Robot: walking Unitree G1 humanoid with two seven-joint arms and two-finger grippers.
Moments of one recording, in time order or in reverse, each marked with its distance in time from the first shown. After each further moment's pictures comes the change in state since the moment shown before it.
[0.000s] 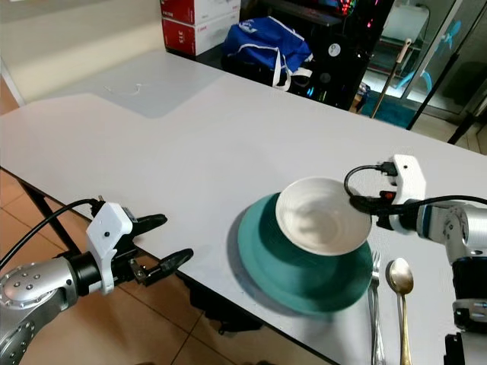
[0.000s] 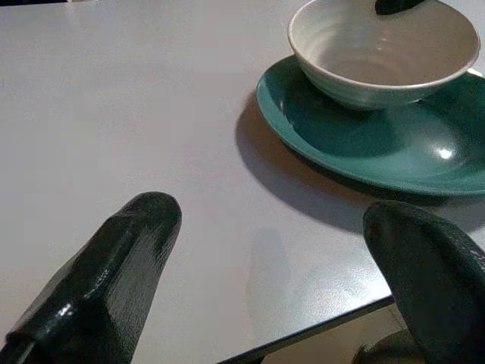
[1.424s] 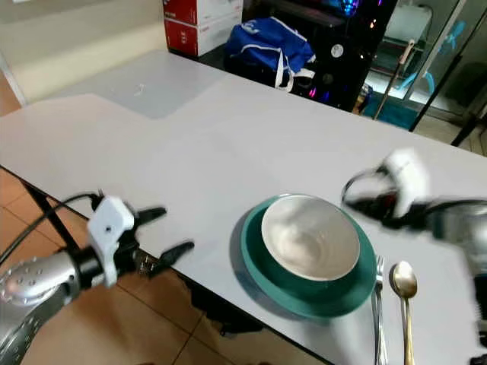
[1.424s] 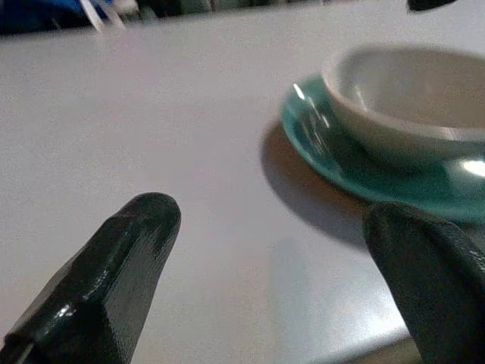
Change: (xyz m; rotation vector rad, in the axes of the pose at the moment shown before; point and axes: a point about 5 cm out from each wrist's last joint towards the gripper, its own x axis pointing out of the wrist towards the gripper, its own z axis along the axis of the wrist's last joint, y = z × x) left arm 0.005 0.005 0.013 0.052 -0.063 0.060; right arm -0.034 0.021 0.017 -0.213 -0.084 0.151
